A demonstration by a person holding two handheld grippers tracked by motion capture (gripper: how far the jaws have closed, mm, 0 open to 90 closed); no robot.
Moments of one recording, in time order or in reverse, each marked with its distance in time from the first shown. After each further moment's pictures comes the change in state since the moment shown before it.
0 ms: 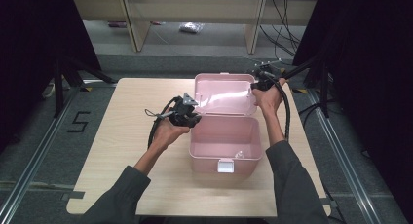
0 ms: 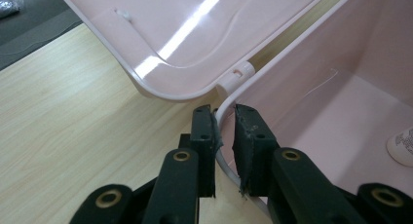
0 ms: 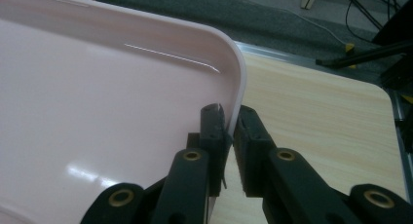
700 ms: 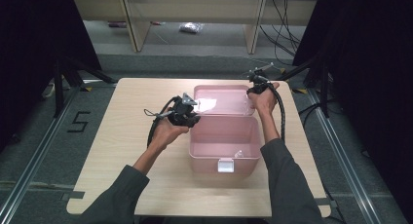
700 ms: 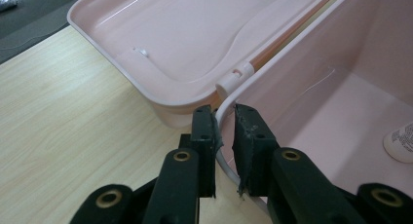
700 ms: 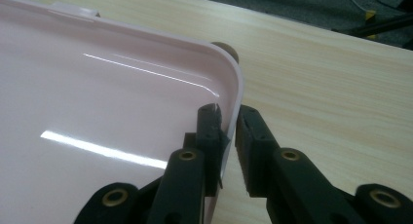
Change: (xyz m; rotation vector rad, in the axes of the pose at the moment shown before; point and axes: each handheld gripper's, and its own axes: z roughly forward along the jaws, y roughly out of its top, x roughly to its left) left arm 0.002 -0.001 -0.001 0.005 0.000 -0.022; right arm 0.002 -0.008 0.039 0.114 0.020 0.016
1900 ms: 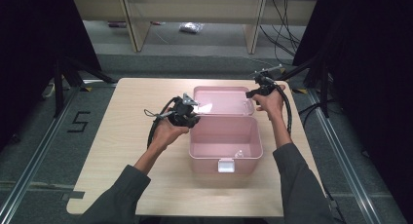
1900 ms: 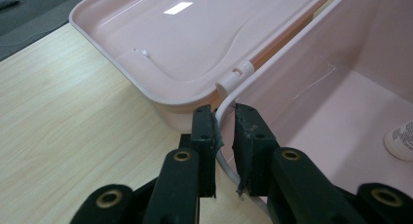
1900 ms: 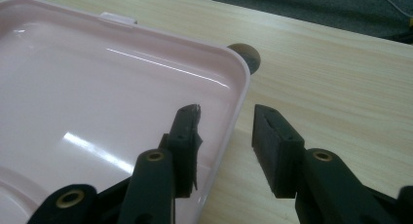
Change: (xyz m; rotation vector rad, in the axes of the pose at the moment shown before) left arm -0.003 0.000 -0.001 0.008 0.007 -0.005; right arm -0.013 -0.010 -0.014 -0.028 0.108 -0.012
